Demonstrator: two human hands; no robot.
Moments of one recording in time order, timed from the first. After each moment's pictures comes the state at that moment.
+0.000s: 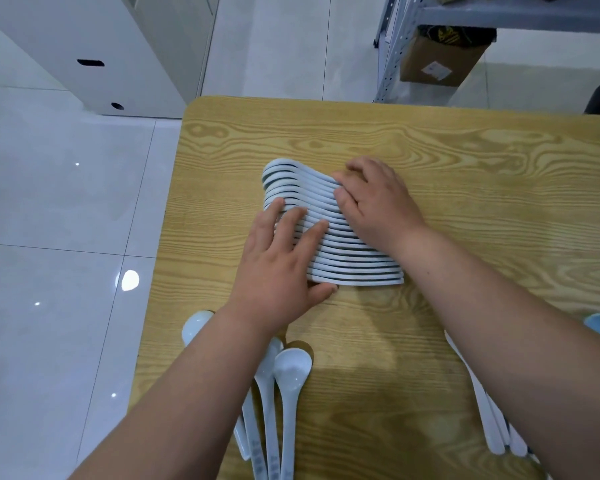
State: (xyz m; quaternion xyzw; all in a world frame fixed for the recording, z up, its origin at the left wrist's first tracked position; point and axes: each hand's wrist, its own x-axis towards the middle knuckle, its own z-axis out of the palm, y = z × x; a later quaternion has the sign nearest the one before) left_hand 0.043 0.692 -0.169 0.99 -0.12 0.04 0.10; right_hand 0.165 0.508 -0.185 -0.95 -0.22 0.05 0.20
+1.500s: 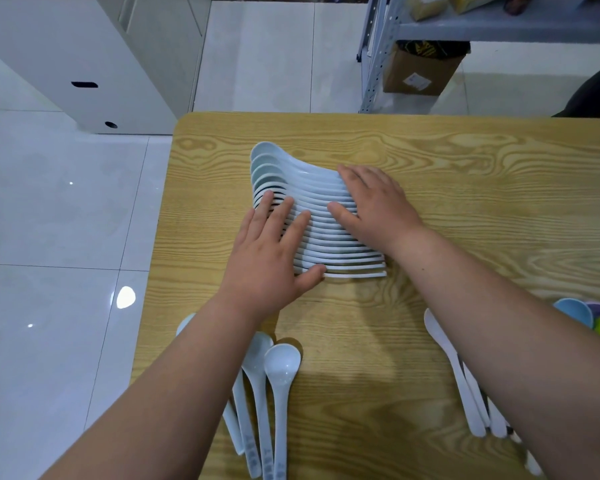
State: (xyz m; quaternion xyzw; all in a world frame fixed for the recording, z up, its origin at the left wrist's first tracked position) left_hand 0.053 0.688 -0.157 0.99 -0.12 0.02 0.11; right_hand 0.159 0.483 -0.166 -0.96 -0.19 0.11 0.15
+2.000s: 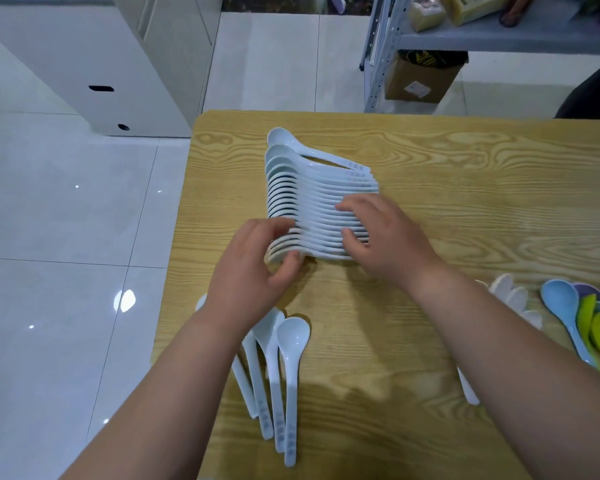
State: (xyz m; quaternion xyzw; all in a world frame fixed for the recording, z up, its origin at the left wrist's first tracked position) left_hand -0.003 0.707 -0.106 0.92 -0.01 0.05 0.39; right_hand 0.072 0.486 -0.129 -0.93 -0.23 -0.02 0.30
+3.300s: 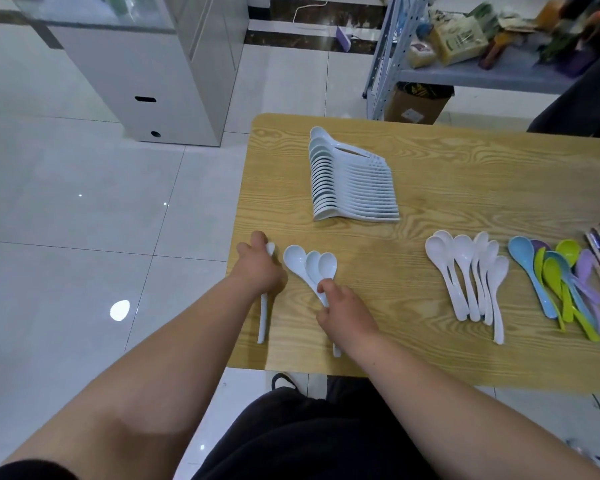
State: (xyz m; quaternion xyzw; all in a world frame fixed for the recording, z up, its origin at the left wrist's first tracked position) left_hand -0.093 0.776 -0.118 0.88 0.23 -0.23 0.34; right_hand -0.148 0.585 -0.127 -0.92 -0.03 0.28 0.26
